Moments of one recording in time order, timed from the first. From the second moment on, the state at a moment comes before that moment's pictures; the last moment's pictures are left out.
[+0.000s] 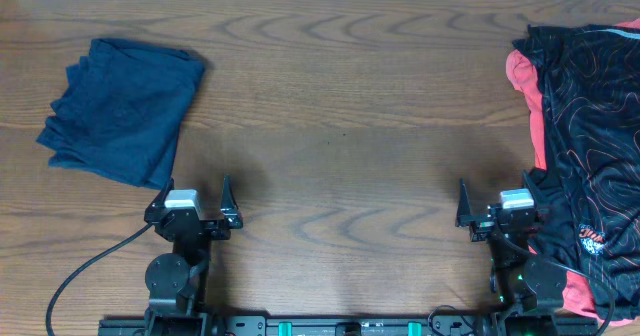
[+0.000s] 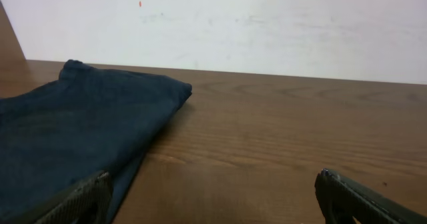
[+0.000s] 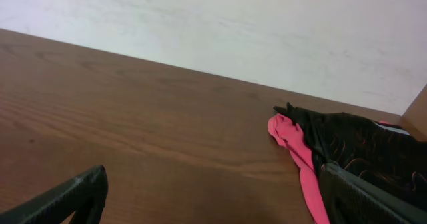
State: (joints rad) left arm -0.06 0.01 0.02 -0.11 -0.05 -0.09; right arm 0.05 0.01 0.01 -0.07 -0.03 -0.17
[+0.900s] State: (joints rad) left arm -0.06 0.23 0.30 -0.46 -0.03 -0.23; right arm 0.05 0.20 0.26 -0.33 0.01 0.09
